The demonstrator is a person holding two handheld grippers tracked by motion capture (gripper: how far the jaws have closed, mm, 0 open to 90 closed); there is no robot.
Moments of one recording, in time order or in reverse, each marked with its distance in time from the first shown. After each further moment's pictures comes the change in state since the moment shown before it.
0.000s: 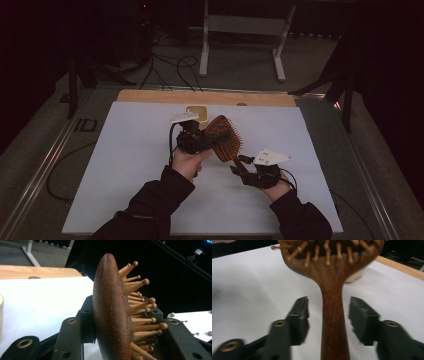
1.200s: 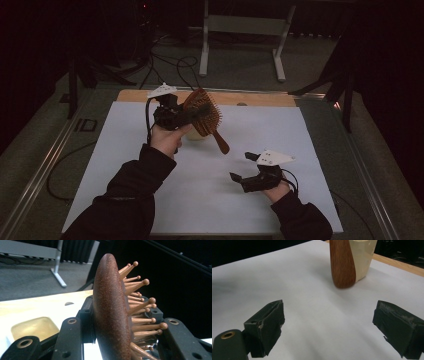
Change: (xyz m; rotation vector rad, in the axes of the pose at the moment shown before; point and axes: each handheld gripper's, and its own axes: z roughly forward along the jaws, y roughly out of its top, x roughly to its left) left arm 0.015 0.064 -0.044 -0.068 0.149 0.094; right arm -0.003 -0.005 -0.003 -0.025 0.039 0.032
